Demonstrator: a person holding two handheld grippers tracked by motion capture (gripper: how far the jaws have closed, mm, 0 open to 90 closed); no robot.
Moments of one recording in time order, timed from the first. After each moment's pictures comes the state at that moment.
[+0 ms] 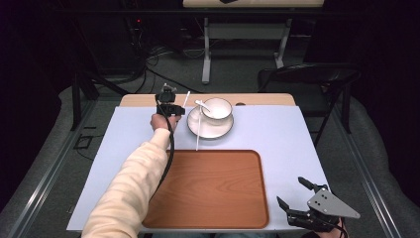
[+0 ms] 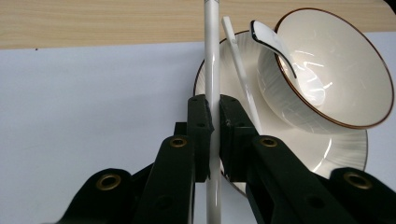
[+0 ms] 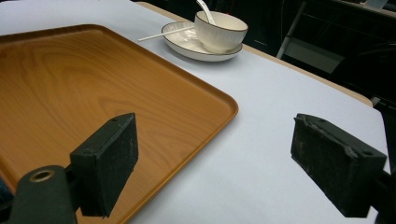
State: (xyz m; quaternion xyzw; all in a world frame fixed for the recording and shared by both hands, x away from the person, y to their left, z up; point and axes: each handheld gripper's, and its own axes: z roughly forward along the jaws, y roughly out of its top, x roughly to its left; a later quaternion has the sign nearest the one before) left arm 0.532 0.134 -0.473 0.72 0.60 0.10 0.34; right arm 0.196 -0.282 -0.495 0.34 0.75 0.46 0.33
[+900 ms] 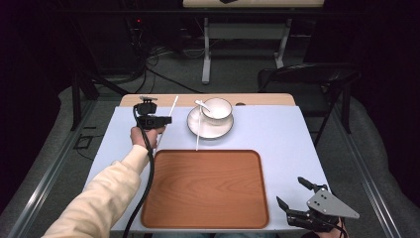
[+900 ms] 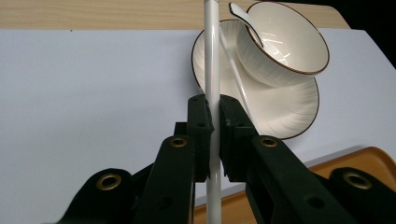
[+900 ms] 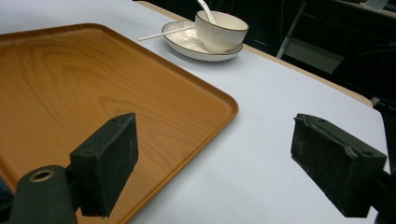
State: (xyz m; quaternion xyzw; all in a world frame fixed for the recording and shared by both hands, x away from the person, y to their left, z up) left arm 0.458 0.178 -0.451 0.71 0.58 0.10 0.39; right arm 0.196 -0.281 -0.495 0.34 0.75 0.46 0.33
